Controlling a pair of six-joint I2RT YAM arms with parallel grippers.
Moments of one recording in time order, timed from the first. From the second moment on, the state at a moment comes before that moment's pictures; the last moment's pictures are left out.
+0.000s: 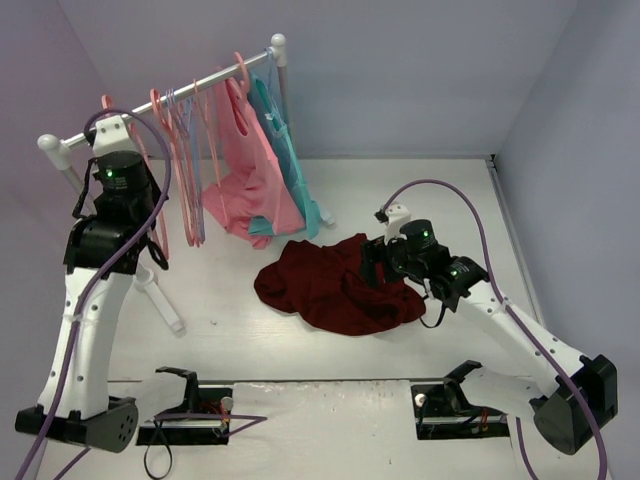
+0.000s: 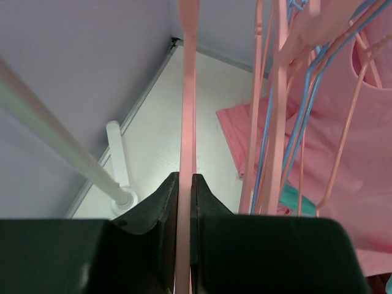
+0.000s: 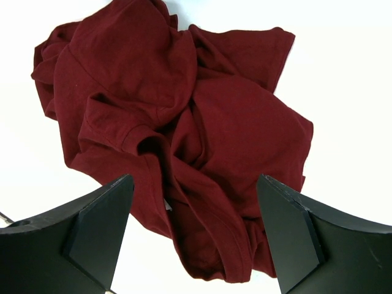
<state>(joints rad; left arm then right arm) -0.15 1.14 1.57 -0.78 -0.52 -0.26 0.56 1.08 0.84 -0.43 -0.06 0.15</state>
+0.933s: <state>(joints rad) -0.20 0.58 1.33 -1.39 -0.14 -0.16 0.56 1.09 0.89 -0.42 0.13 0.18</state>
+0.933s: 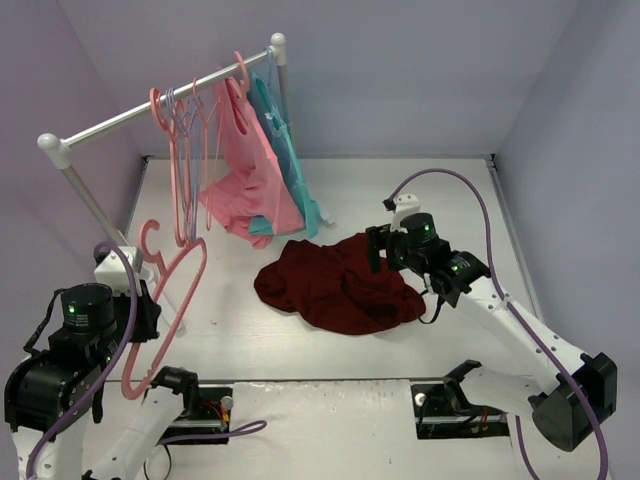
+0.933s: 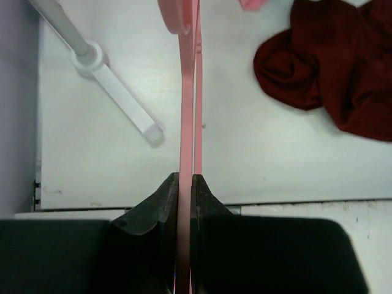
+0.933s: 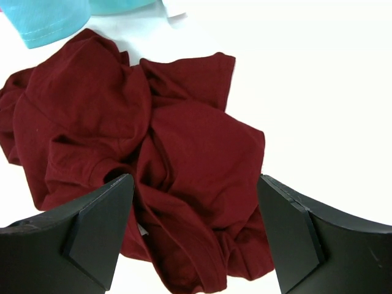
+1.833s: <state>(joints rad) -0.31 0.70 1.29 -1.19 0.61 0.01 0.56 1.07 0.69 -0.45 0.28 0.47</state>
